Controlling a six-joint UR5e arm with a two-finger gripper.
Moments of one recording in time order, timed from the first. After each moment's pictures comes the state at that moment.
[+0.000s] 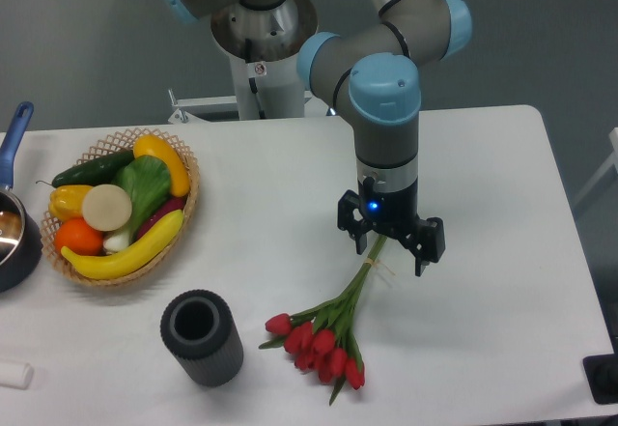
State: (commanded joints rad) arm 2.54 -1.89 -1.72 -0.76 1.51 1.06
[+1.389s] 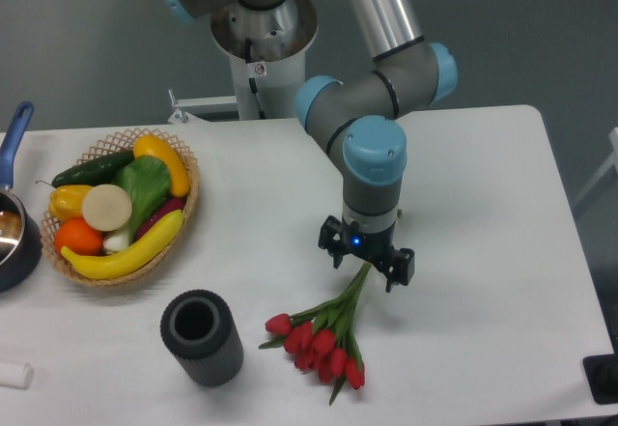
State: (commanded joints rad) arm 2.50 -2.03 -1.76 -0.77 1.49 0.97
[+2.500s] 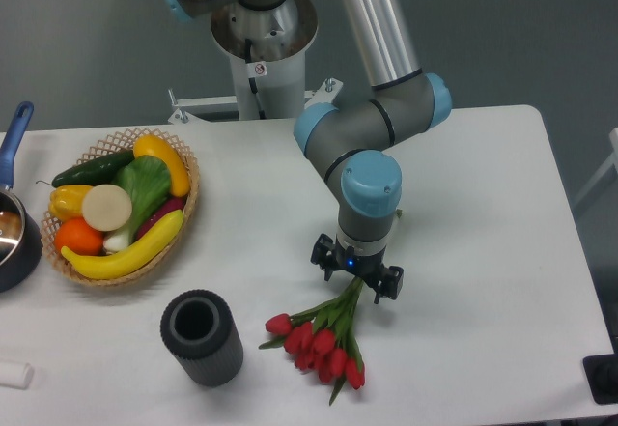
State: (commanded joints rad) arm 2.50 -2.10 -1.75 -0.75 1.49 0.97
